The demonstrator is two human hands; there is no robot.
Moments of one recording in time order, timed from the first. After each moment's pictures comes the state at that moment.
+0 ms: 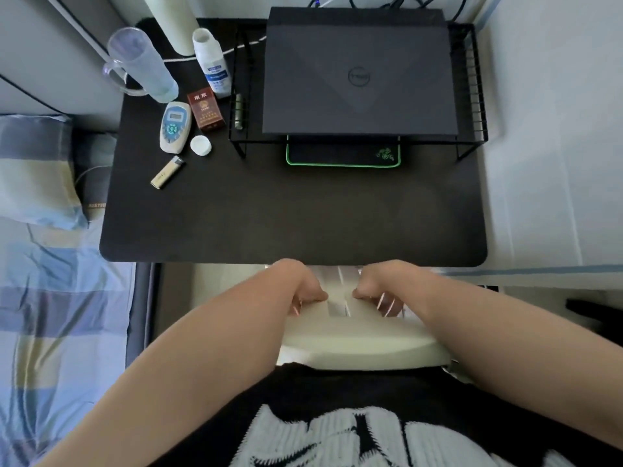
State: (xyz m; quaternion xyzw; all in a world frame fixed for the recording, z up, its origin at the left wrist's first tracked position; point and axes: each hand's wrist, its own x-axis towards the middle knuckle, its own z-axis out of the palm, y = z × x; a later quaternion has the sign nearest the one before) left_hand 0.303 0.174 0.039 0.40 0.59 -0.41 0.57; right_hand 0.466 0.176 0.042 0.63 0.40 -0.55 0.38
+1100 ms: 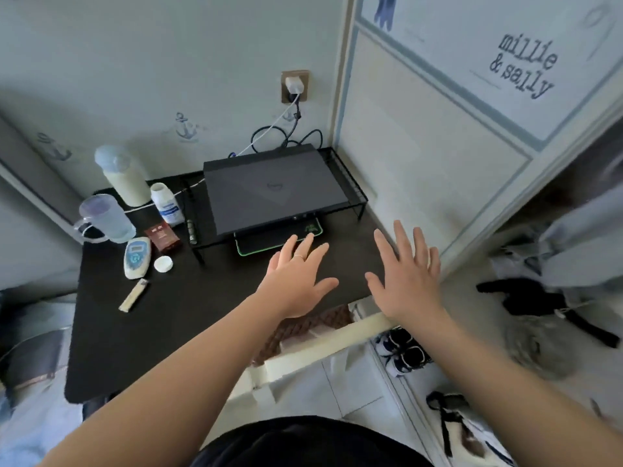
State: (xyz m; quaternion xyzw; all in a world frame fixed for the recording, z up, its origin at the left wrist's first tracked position) left_hand 0.312 0.172 0.157 0.88 0.43 -0.02 0.22; right_hand 0.506 0.070 0.165 0.82 0.57 0.00 -0.04
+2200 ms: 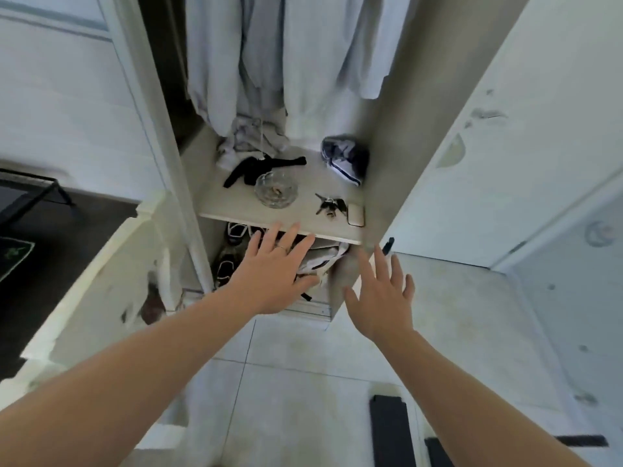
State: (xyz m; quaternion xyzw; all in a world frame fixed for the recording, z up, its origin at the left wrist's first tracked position) left_hand 0.384 -0.122 0.142 0.99 -0.14 -0.03 0.08; right_hand 0.369 -0.335 0.125 1.00 0.02 -0.01 -0.06
